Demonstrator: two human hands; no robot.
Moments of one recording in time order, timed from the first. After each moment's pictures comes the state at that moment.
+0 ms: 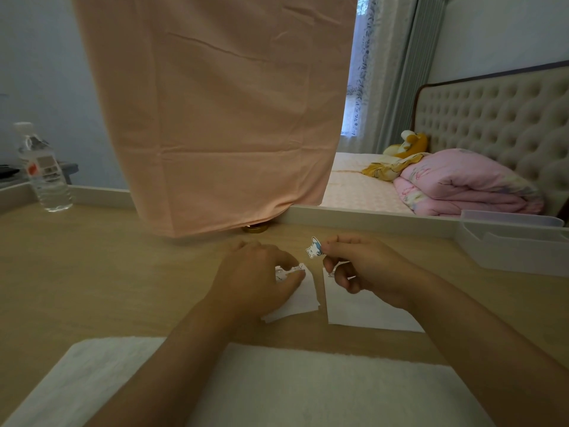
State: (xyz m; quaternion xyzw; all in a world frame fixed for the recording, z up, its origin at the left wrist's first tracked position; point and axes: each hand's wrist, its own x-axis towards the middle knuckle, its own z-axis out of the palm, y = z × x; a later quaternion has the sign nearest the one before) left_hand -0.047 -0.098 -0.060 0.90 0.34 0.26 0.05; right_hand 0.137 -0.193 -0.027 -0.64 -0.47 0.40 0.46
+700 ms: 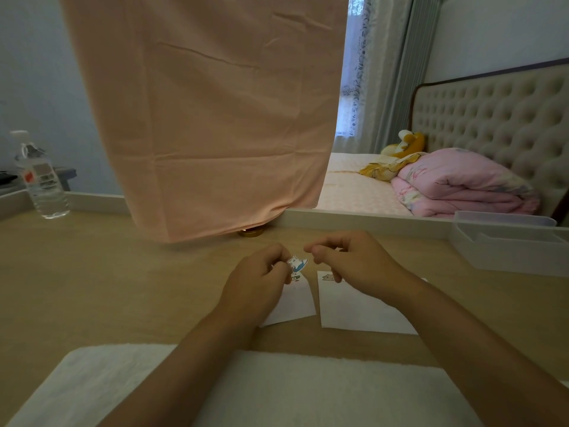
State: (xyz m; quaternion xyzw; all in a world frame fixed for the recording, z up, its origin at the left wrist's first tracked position) left_hand -0.037 -0.121 -0.057 0.78 0.33 0.36 0.38; right_hand 0.137 -0.193 -0.025 -0.66 -0.58 0.19 0.44
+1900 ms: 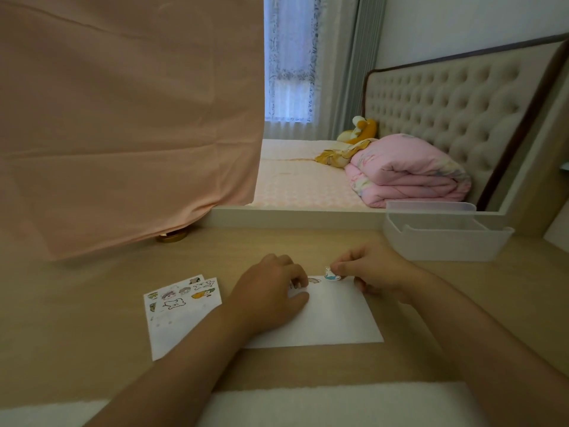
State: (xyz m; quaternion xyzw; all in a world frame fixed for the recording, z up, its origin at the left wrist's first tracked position) left_hand 0.113 -0.117 -0.095 0.95 0.21 0.19 0.13; right_hand 0.295 -0.239 -0.050 -0.79 -0.39 0.29 0.38
